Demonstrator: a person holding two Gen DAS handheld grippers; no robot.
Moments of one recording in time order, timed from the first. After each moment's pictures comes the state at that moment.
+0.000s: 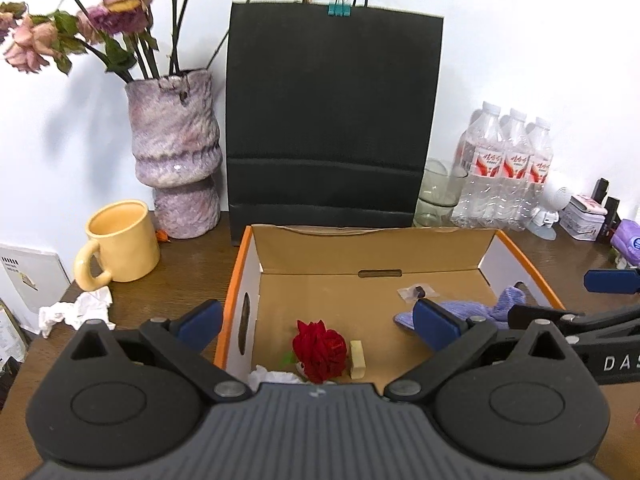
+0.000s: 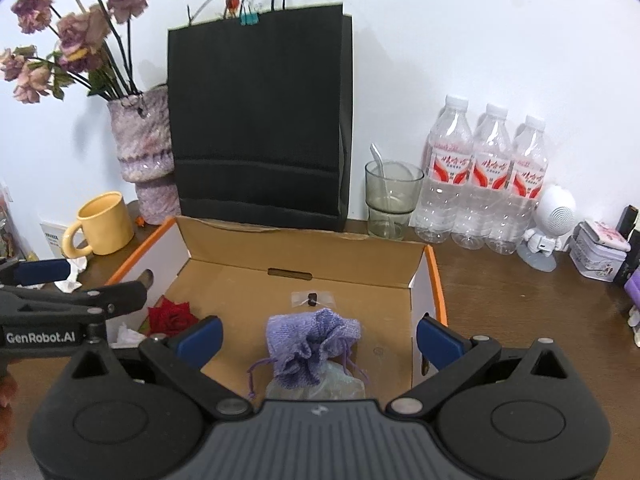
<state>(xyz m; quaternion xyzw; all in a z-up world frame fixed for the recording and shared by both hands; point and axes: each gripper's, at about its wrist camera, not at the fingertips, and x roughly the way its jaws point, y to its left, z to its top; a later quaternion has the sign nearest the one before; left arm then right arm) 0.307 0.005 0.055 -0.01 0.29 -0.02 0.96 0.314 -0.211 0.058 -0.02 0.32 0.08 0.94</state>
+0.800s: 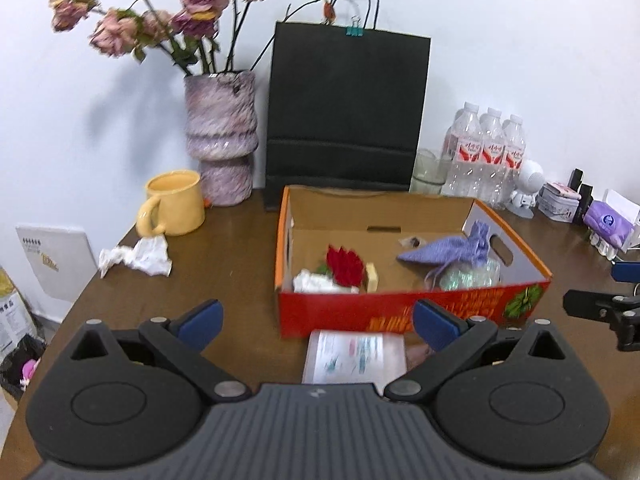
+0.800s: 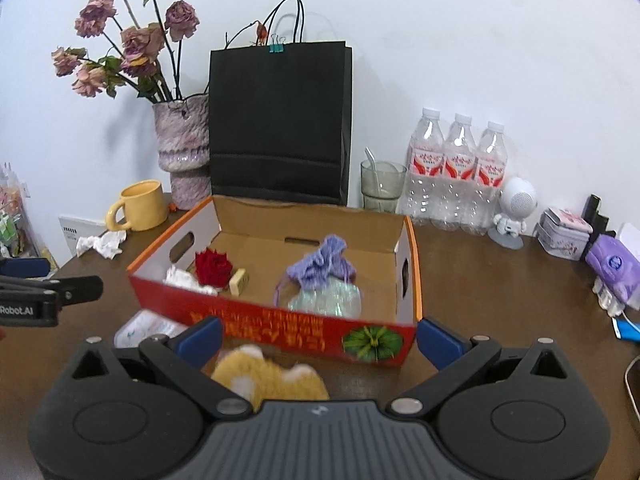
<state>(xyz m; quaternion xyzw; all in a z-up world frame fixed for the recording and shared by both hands) 0.179 0.046 0.047 -0.02 0.28 -0.03 0.96 0.182 -0.226 0.060 -0.03 0.29 0.08 0.95</state>
